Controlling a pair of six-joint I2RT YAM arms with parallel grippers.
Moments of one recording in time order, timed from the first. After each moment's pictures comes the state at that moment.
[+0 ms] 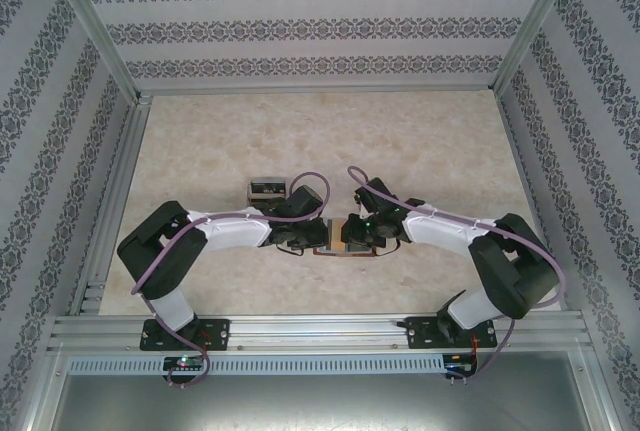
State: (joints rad) left arm -0.80 1.72 0.89 -0.19 0.18 -0.89; right arm 0.62 1.50 0.71 -0.33 -0.32 0.78
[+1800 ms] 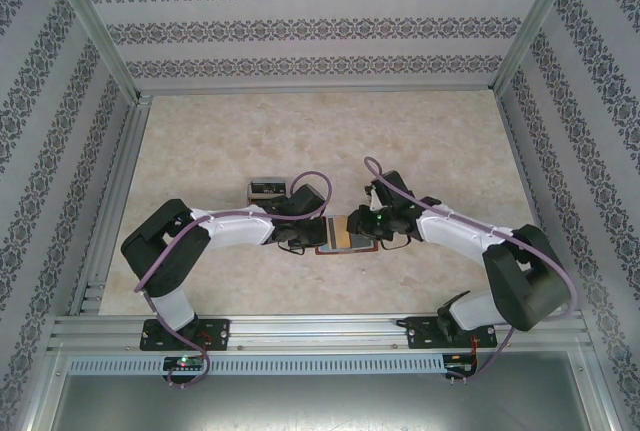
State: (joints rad) left arm -0.80 1.74 0.92 -0.24 0.17 -0.90; right arm 0.52 1.43 0.70 -0.30 -0.39 0.73
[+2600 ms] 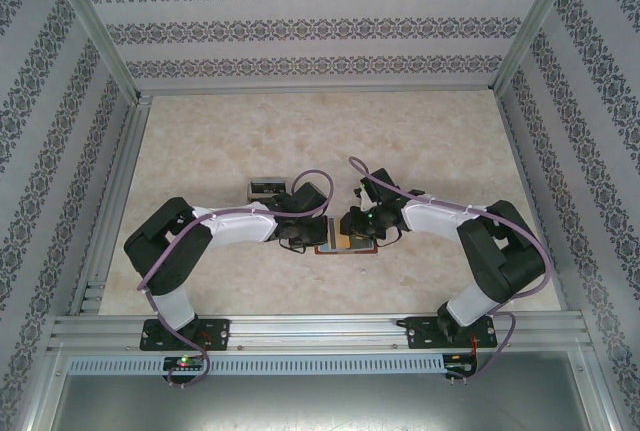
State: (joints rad) left arm -0.80 1.76 0.96 -0.29 0.17 -0.90; right arm 0.53 1.59 0.76 -0.30 -0.44 0.67
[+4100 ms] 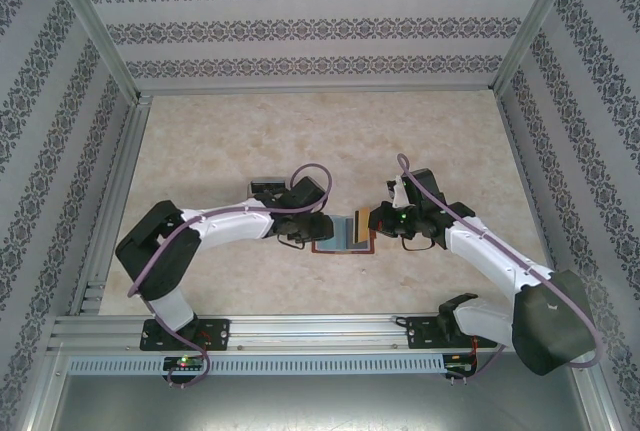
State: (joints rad) left arm -0.79 1.69 1.01 -0.38 0.15 -0.88; right arm 0.37 1.17 0.64 -0.44 -0.48 0.64
